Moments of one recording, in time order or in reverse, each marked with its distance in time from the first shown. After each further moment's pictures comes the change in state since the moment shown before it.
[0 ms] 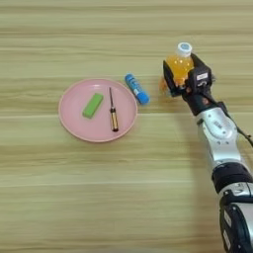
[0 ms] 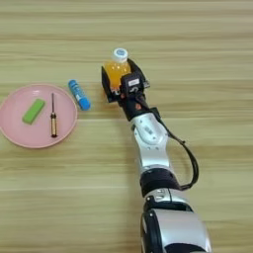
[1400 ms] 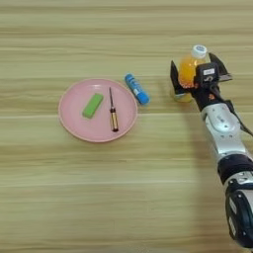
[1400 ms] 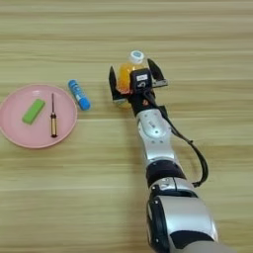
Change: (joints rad) arm -0.069 -0.049 0.020 0.130 -0.021 0.044 -0.148
